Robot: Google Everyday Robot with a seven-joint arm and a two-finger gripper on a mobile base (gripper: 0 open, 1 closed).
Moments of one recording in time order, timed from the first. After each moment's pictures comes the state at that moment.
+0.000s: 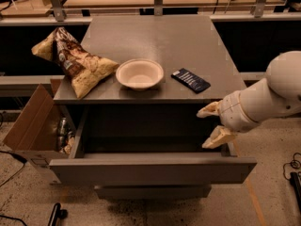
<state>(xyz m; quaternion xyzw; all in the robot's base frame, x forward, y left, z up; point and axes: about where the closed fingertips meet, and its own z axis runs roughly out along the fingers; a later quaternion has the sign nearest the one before) 0.496 -0.165 0.782 -0.72 0.64 0.05 0.27</state>
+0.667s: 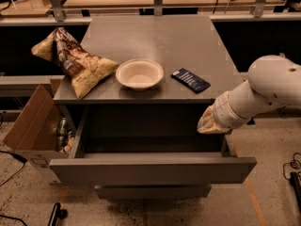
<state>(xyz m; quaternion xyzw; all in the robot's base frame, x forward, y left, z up) 0.535 -0.173 0.742 -0.71 0.66 0.05 0.24</state>
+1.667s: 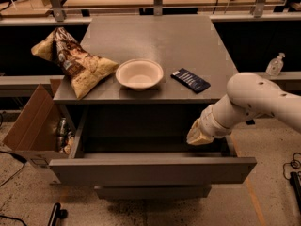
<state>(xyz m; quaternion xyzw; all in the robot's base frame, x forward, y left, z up) 0.542 -0.149 0.676 -0.69 0.68 0.10 0.21</state>
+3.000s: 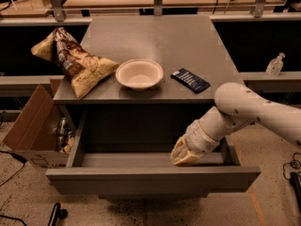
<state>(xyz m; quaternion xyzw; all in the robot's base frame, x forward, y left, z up) 0.475 -0.090 0.656 -0.74 0.60 0.25 0.19</state>
